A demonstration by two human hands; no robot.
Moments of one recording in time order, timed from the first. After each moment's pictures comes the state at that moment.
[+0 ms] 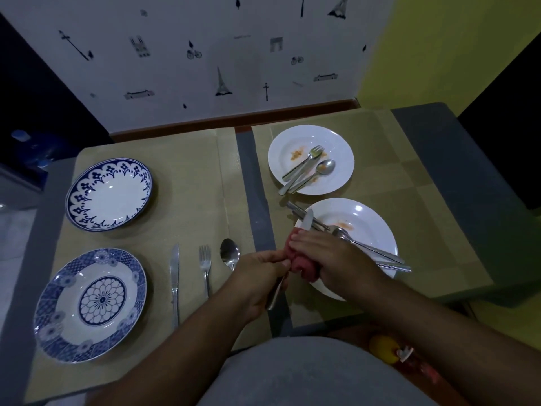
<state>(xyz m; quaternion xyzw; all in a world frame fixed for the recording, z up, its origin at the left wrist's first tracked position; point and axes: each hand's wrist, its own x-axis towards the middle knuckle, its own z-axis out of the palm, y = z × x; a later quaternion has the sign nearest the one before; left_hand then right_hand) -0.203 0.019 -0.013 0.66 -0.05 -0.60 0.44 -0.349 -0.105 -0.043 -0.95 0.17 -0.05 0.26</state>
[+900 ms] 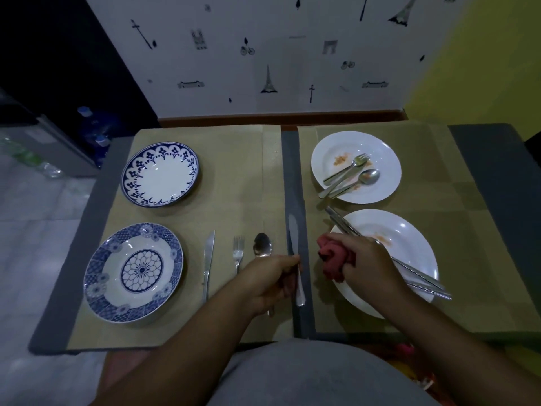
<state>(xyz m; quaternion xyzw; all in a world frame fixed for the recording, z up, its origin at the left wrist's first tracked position) -0.175 0.042 -0.019 0.59 0.13 -0.63 0.48 -0.325 -0.095 -0.036 -0.84 0.35 -0.05 0.40</state>
